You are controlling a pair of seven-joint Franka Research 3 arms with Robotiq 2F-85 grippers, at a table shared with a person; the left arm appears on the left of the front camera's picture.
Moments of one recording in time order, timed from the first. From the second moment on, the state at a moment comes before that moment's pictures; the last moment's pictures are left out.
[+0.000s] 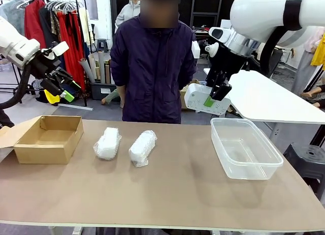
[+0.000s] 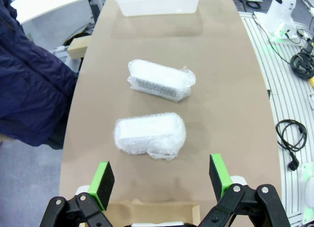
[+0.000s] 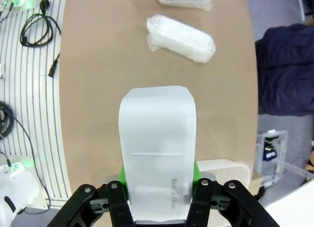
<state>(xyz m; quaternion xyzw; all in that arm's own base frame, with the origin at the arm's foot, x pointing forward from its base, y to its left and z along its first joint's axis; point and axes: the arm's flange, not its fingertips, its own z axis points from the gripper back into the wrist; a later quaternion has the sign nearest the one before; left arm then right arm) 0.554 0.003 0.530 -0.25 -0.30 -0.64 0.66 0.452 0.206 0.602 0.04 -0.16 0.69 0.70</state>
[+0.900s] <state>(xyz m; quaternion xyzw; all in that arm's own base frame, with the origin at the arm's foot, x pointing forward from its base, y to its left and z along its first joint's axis) 0.554 0.003 0.530 -0.25 -0.30 -0.64 0.66 0.455 0.202 0.600 0.05 -0.16 0.68 0.72</state>
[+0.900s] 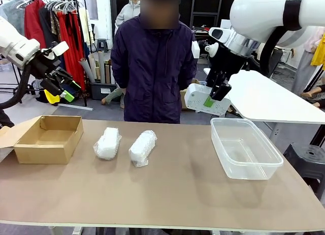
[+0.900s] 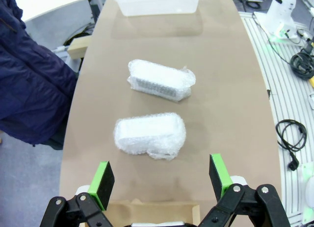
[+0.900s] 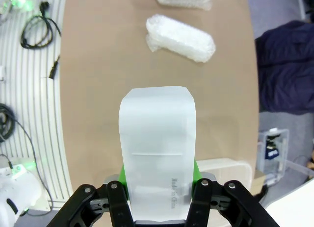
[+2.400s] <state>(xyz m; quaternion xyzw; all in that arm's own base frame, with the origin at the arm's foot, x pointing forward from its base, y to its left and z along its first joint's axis) 0.554 0.003 0.530 -0.25 -0.30 -0.64 0.66 0.496 0.084 0.492 0.08 -0.08 0.08 0.99</state>
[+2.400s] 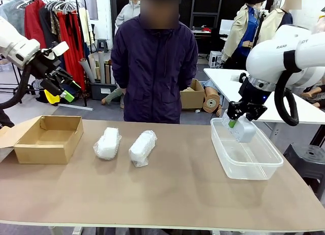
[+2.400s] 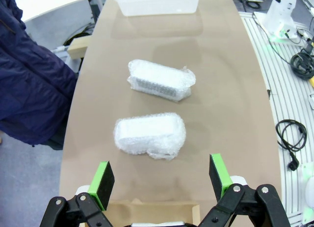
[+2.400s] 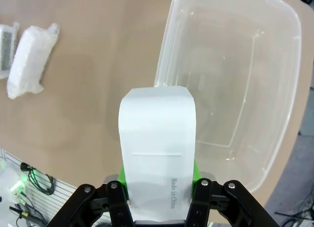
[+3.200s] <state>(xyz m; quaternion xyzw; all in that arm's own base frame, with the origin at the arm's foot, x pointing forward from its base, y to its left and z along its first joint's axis) 0.554 0.003 0.530 -0.25 -0.30 -0.64 0.66 0.543 0.074 0.419 0.03 -0.06 0.02 1.00</state>
